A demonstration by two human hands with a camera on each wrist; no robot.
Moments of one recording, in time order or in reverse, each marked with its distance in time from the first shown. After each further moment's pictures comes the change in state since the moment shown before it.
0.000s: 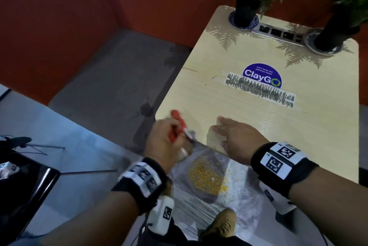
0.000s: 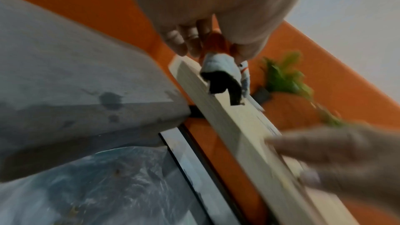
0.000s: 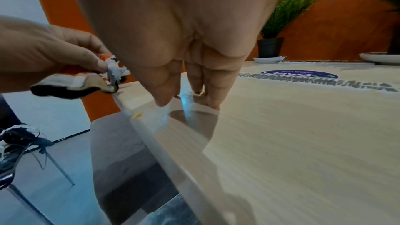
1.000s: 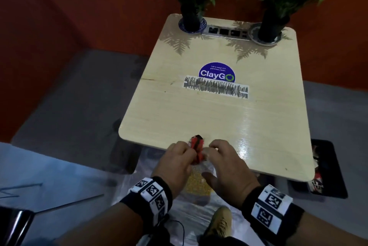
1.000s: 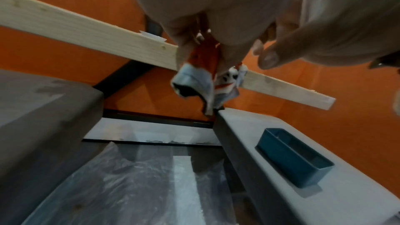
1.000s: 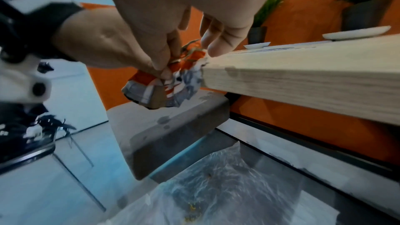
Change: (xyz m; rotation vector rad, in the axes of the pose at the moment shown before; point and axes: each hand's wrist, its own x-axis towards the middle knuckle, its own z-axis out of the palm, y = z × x) left_hand -0.027 0.023 0.080 0.409 -0.489 0.508; right_hand -0.078 0.030 0.083 0.279 0.544 -0.033
